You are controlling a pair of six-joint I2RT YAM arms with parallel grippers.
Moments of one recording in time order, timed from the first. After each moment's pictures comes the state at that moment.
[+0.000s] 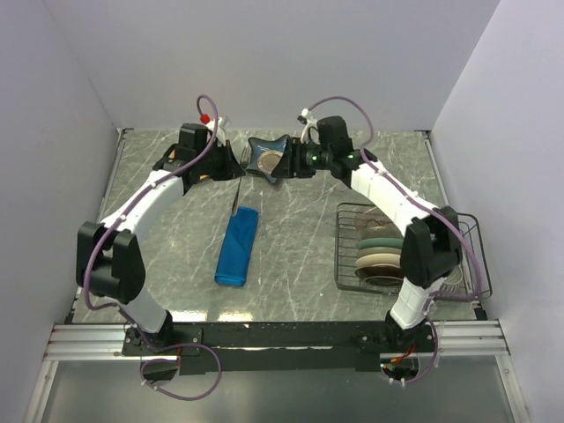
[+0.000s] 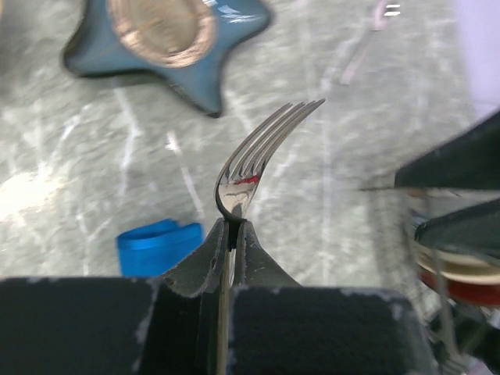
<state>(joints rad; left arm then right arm) -0.29 1.60 1.34 -0.32 0.40 -0.36 0.46 1.73 1.51 -0.33 -0.52 0.43</state>
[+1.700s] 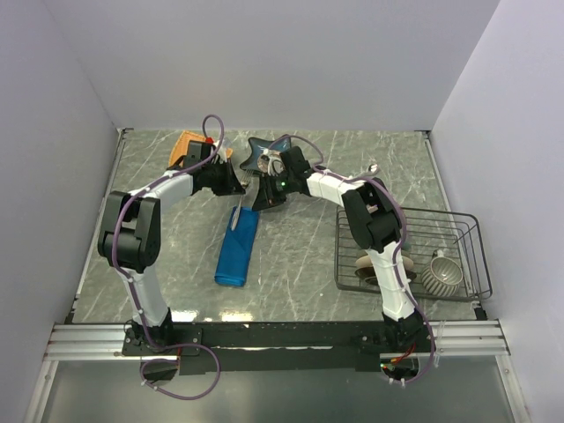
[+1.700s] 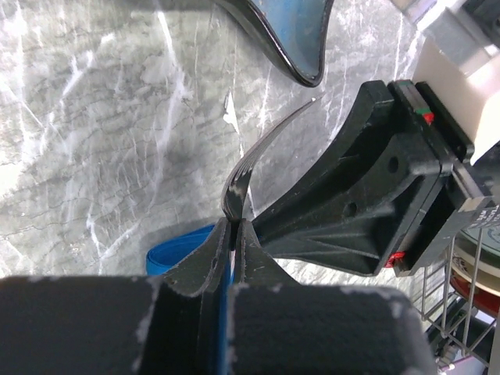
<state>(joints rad) -0.22 1.88 1.28 -0.20 0.49 -0.39 0.53 2.29 1.67 -0.20 -0.73 0.35</state>
